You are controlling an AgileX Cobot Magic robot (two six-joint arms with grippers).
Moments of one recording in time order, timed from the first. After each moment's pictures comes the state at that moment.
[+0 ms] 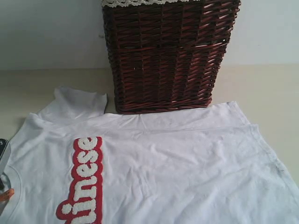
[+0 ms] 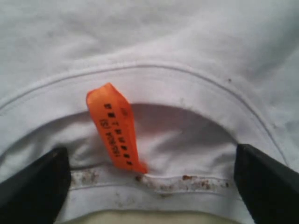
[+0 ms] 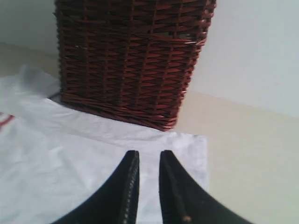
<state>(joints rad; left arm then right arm) 0.12 1.70 -0.65 -0.30 0.70 1.78 0.15 0.25 -0.10 0.82 0.26 -0.96</state>
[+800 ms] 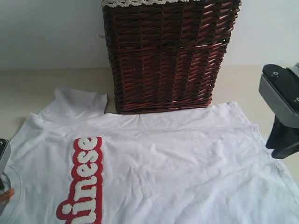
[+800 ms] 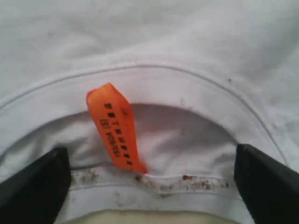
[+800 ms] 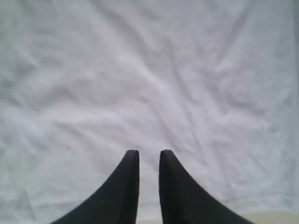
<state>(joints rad) 0.12 1.70 -0.65 -0.30 0.70 1.78 0.12 1.39 -0.97 0.33 1.20 -1.63</state>
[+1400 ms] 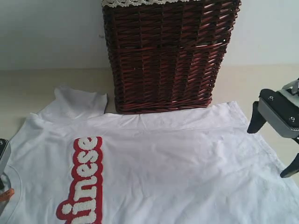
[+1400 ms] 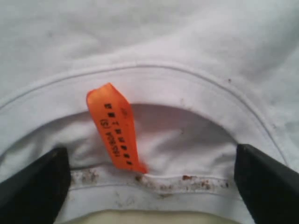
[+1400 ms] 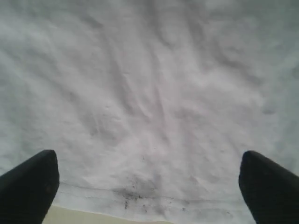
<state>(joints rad) 0.12 1.70 -0.65 -0.30 0.70 1.78 -0.04 1.75 -1.02 0.36 1.02 -2.08</state>
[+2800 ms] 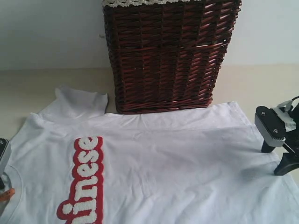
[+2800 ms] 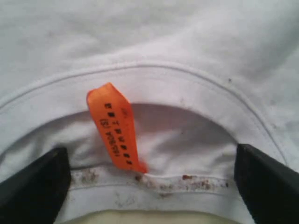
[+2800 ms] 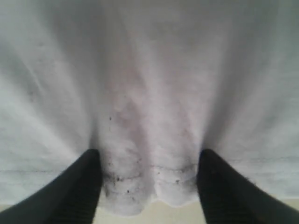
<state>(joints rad) 0.12 1.70 -0.65 -0.30 0.70 1.78 -0.11 1.96 -1.03 0.25 0.83 -1.89</state>
